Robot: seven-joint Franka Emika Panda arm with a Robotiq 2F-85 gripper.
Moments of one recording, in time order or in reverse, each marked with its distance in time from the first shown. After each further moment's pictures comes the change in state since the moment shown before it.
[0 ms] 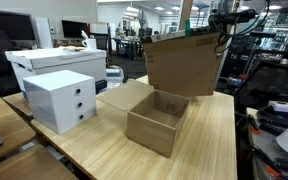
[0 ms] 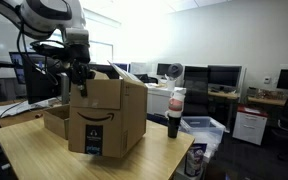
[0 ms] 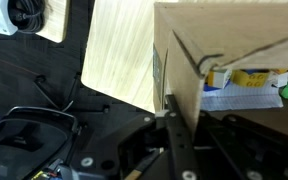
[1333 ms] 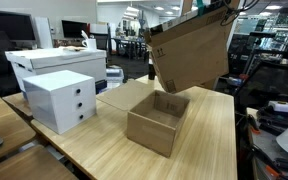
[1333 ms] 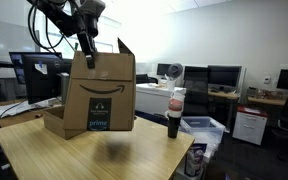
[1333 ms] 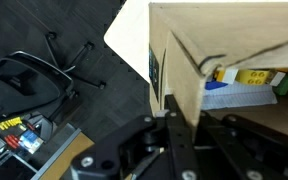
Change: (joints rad) arm 0.011 0.047 -0.009 0.297 -0.023 -0.306 -0.416
